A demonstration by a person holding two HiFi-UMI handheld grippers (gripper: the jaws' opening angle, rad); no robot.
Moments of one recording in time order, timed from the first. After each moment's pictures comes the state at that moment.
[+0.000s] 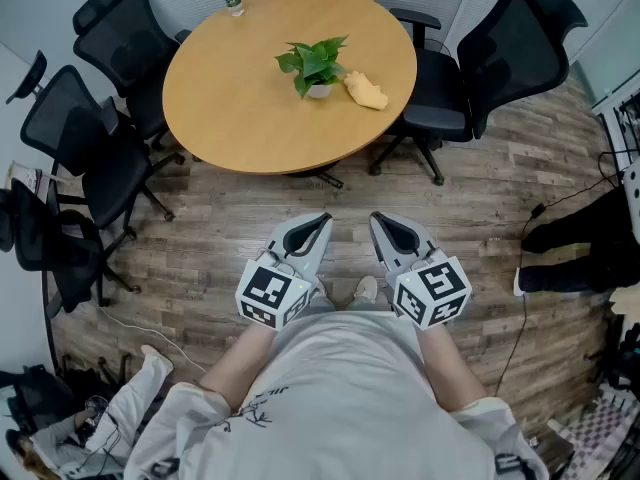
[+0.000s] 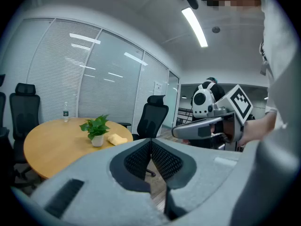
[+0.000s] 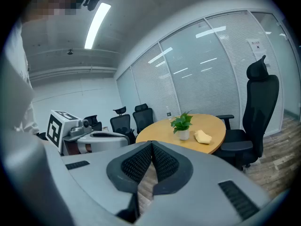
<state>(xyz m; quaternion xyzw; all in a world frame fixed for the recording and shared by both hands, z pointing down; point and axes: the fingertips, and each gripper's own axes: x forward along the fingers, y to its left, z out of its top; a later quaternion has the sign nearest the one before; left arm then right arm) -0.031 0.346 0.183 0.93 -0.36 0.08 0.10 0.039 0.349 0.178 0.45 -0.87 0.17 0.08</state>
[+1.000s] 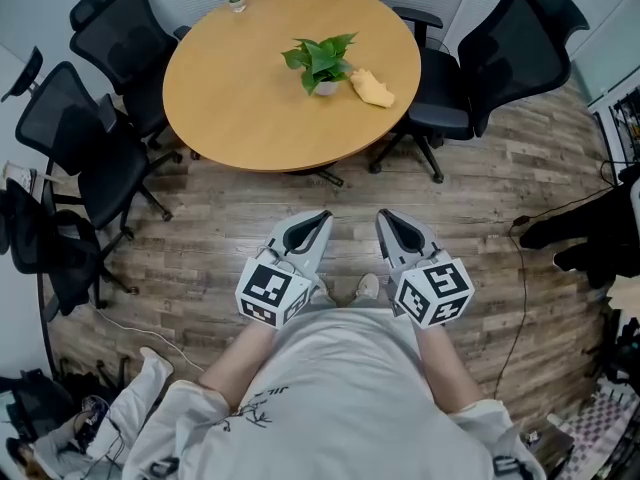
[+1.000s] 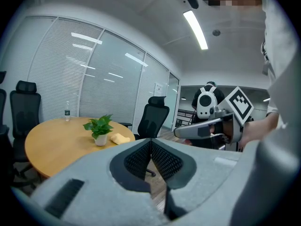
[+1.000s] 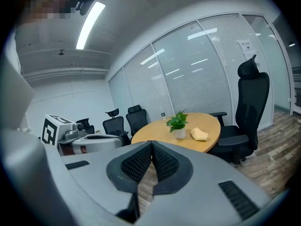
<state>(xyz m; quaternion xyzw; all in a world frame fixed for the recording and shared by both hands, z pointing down) -0.063 0.341 0.190 0.93 -0.35 0.08 0.11 0.023 0.344 0.187 0.49 -0.85 0.19 0.07</state>
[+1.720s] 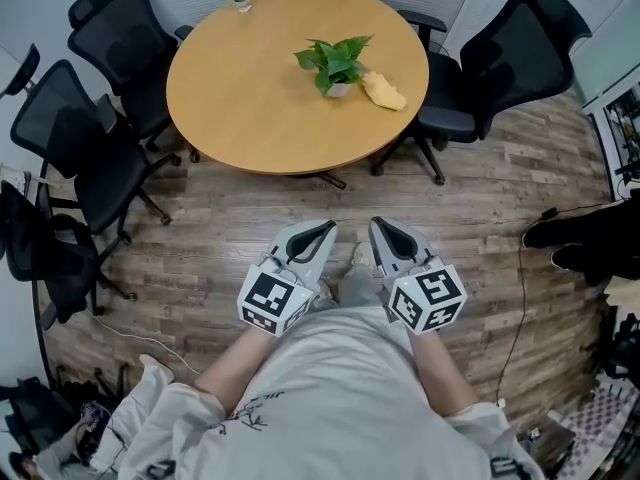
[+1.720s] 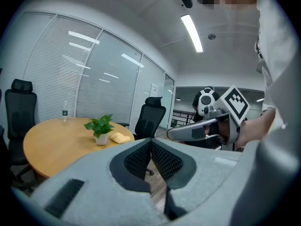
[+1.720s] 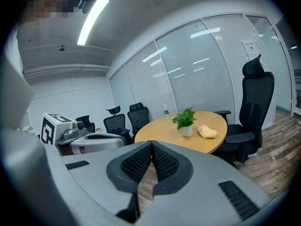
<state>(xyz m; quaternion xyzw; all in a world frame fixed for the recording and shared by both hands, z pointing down) -0.106 0.348 0.200 0.94 -0.32 0.07 0.10 -0.039 0.346 0.200 0.49 -0.85 0.19 0.08</state>
